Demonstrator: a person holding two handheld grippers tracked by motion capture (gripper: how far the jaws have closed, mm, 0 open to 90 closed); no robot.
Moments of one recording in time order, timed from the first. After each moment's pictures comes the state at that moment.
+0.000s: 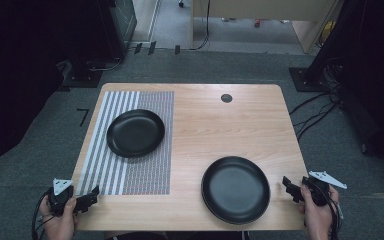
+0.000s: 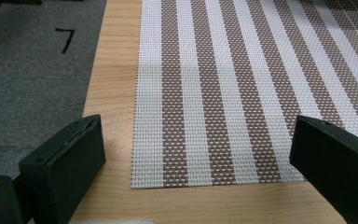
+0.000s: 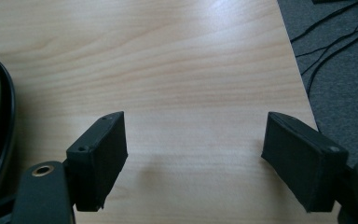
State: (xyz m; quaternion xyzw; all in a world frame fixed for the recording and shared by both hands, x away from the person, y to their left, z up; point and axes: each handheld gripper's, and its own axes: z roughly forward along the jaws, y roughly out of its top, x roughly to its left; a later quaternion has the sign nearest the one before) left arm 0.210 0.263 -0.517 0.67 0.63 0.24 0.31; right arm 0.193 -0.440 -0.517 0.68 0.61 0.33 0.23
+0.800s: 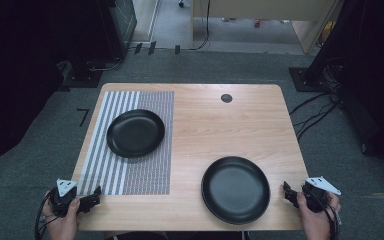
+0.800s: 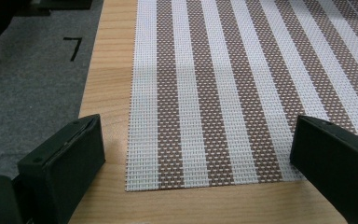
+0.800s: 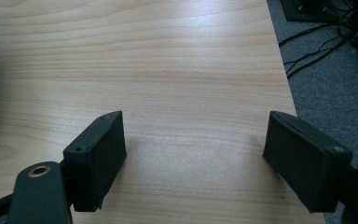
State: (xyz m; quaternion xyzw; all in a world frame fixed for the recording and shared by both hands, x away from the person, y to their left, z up) left arm 0.209 0.256 -0.521 0.68 0.62 0.27 0.30; right arm 0.182 -0.432 -0.525 0.66 0.63 0.29 0.28
